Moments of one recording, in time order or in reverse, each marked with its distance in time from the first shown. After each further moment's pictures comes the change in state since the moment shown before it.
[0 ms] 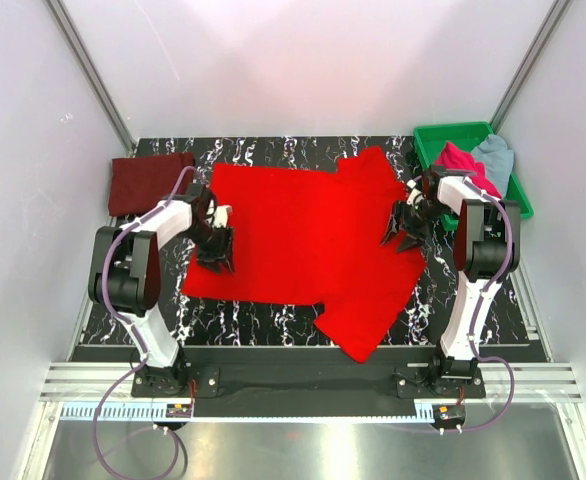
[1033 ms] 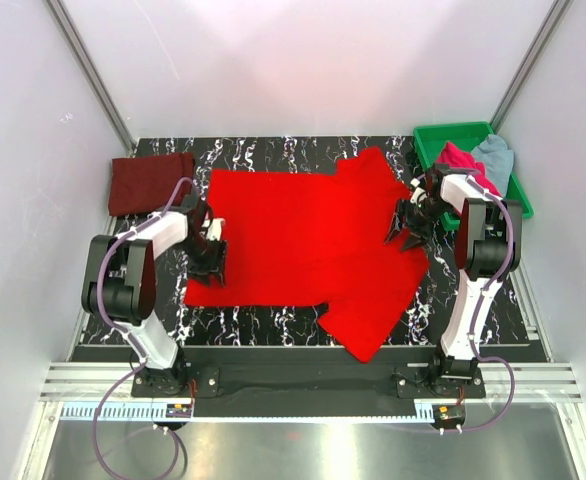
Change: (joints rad) left arm 0.020 -0.063 -0.123 0.016 -0.112 0.021; right arm -0.020 0.015 0.032 -0.024 0.024 -0.011
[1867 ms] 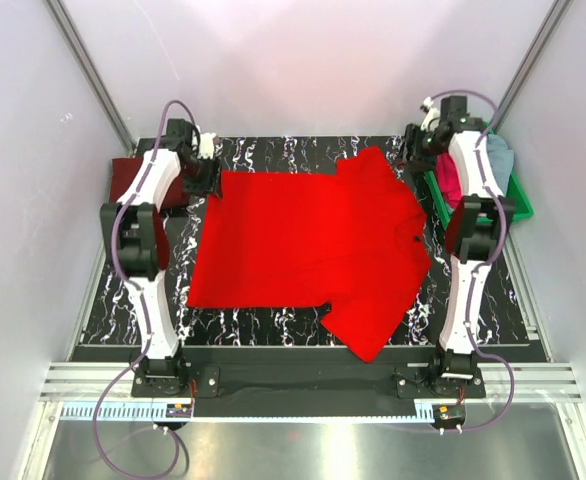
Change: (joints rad) left arm 0.090 0.362 0.831 -0.069 0.054 0.147; right arm -0.007 0.245 0.817 -0.038 0.014 -0.053
